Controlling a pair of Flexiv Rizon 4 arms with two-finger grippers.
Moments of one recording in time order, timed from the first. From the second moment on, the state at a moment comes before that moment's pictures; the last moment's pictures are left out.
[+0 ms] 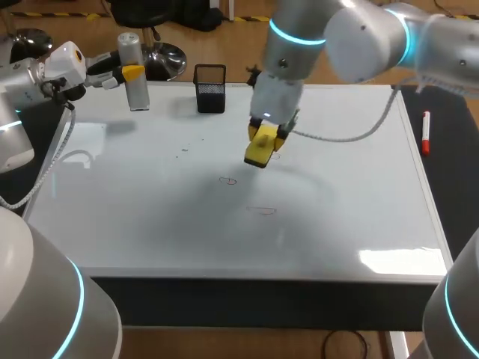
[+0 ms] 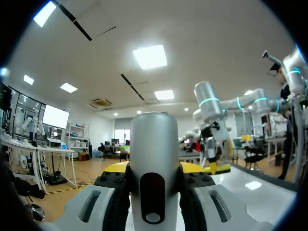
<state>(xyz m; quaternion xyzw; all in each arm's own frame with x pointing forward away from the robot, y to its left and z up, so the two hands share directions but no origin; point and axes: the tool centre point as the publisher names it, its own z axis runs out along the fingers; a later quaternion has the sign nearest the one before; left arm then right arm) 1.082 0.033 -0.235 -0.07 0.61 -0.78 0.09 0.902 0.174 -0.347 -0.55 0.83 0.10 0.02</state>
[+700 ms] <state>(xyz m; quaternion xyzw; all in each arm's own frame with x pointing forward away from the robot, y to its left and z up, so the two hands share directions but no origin) 1.082 0.033 -0.235 -0.07 0.61 -0.78 0.09 0.899 0.248 -0.399 -0.59 0.81 0.06 0.01</state>
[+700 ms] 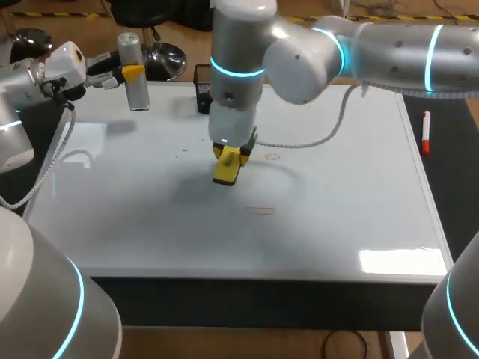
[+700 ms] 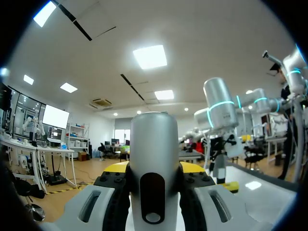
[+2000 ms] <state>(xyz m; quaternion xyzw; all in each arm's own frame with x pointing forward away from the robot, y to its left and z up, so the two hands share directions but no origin) 1.082 0.033 -0.235 -0.07 0.61 -0.78 0.09 0.884 0.273 -0.435 -0.59 0.81 0.04 -0.03</state>
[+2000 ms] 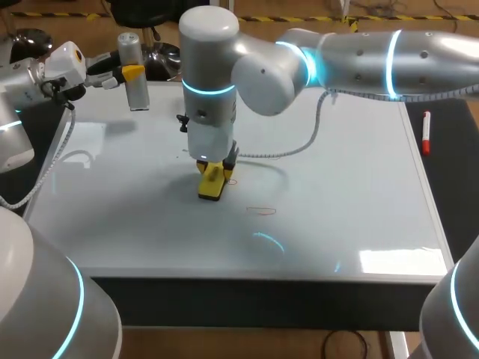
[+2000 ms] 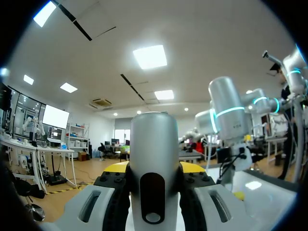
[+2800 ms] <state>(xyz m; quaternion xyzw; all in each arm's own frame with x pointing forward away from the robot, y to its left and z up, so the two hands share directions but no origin) 1.082 0.033 -0.235 -0.07 0.61 -0.78 0.09 0.884 0.222 -0.433 -0.54 0.84 0.03 -0.06</state>
